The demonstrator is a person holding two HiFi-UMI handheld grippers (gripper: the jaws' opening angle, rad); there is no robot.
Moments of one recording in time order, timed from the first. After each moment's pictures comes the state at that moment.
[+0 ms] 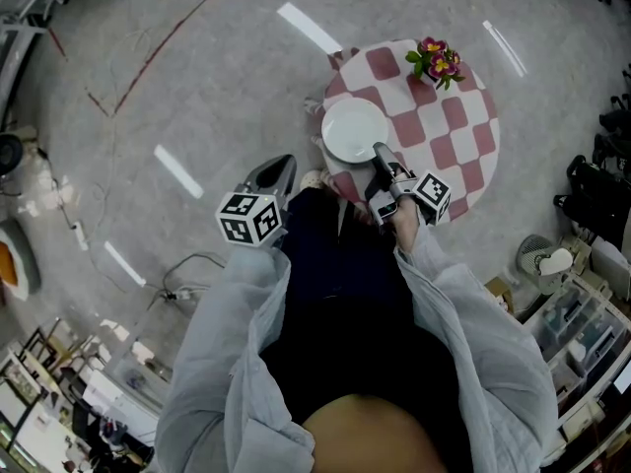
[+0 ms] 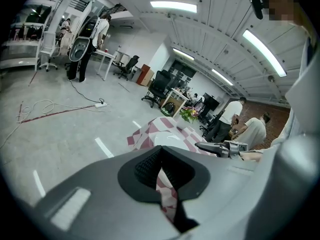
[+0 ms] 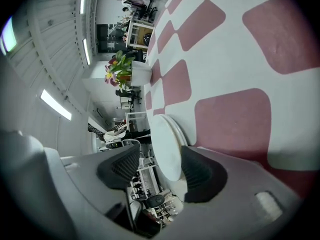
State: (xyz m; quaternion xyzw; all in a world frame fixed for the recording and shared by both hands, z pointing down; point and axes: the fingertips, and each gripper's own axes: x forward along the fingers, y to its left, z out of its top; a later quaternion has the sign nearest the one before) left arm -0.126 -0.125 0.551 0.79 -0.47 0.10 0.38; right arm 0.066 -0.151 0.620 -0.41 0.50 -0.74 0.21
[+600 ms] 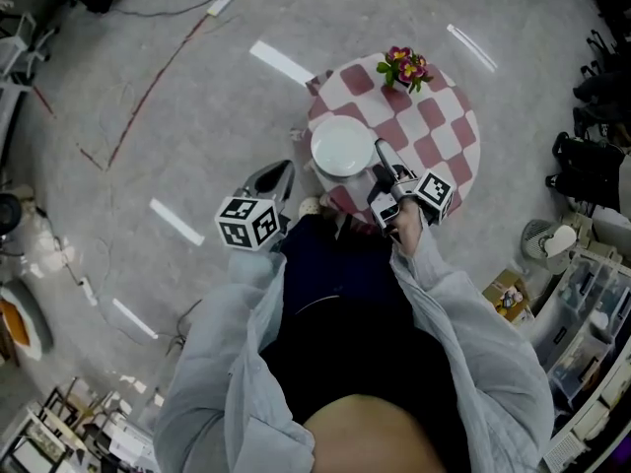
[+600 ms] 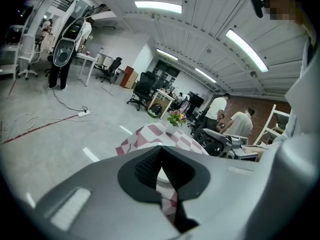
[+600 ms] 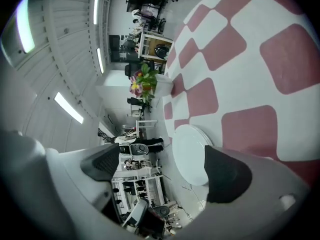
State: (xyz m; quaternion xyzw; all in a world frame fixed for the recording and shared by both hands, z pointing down) left arm -0.115 -0.155 0.525 0.85 -0.41 0.10 0.33; right arm 0.079 -0.166 0.569 -0.43 0.52 -0.69 0.26
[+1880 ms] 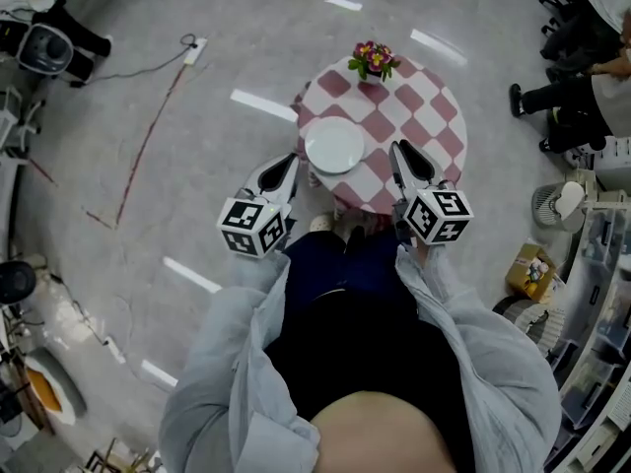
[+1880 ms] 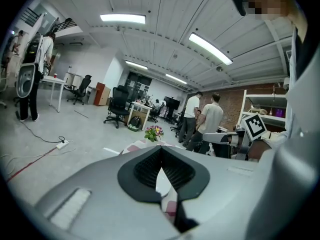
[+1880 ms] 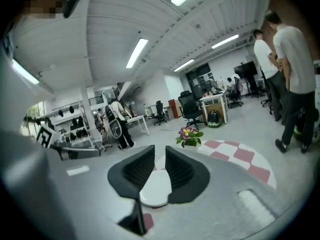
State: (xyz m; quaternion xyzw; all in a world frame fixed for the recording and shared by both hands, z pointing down) left arm -0.091 -0.143 0.444 0.93 -0.31 0.08 0.19; right arm 0.099 -0.111 0.435 -0.63 0.75 -0.21 -0.01
